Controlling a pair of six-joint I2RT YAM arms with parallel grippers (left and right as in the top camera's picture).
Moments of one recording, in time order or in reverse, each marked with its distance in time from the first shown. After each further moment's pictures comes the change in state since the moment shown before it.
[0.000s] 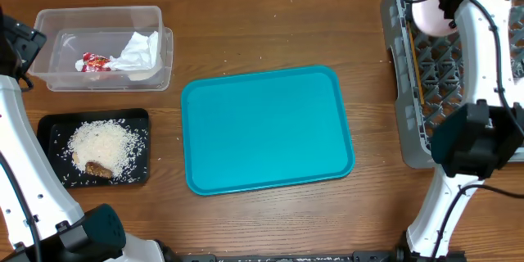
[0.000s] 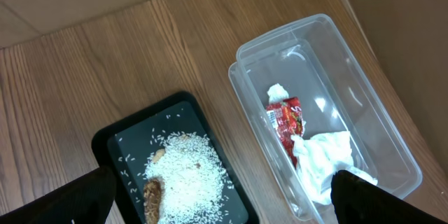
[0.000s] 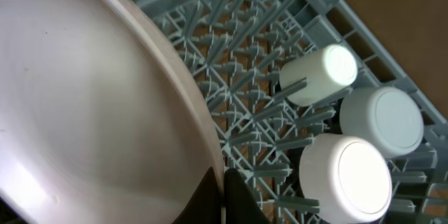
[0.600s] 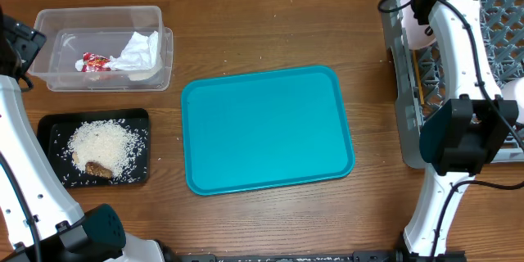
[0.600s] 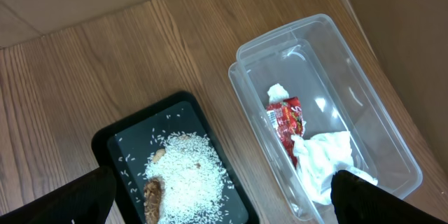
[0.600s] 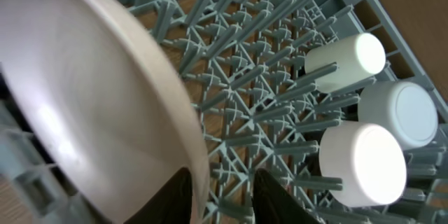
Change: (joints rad) left arm 0.000 0.000 0.000 0.000 0.000 0.000; right arm 0.092 0.011 -0.017 -0.063 0.023 0.023
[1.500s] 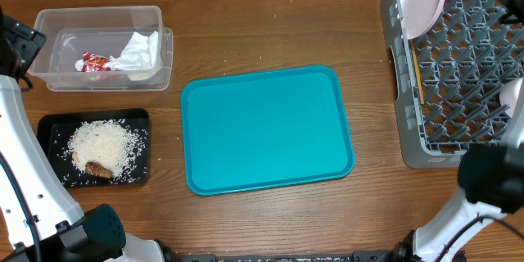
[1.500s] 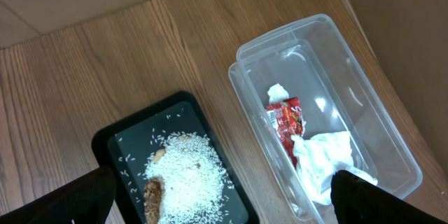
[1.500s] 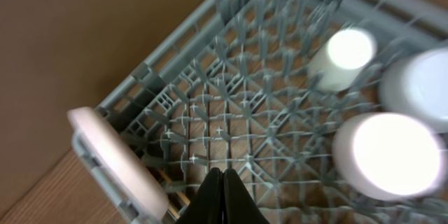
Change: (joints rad) left arm 0.000 0.000 0.000 0.000 0.000 0.000; right arm -0.297 -0.221 0.029 0.034 -0.485 0.141
